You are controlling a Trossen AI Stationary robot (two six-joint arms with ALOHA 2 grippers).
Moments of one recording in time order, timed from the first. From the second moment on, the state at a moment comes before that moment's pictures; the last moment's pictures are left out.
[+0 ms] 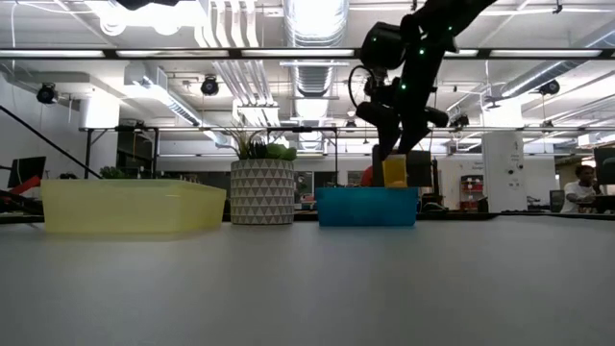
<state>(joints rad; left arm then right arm) -0.49 1.04 1.04 -0.69 -0.43 -0.31 -0.44 1.61 1.20 -0.66 0.36 0.42</state>
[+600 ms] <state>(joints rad) -0.48 1.03 1.04 -0.69 -0.43 -0.31 -0.46 1.70 1.20 -0.60 0.34 0.40</state>
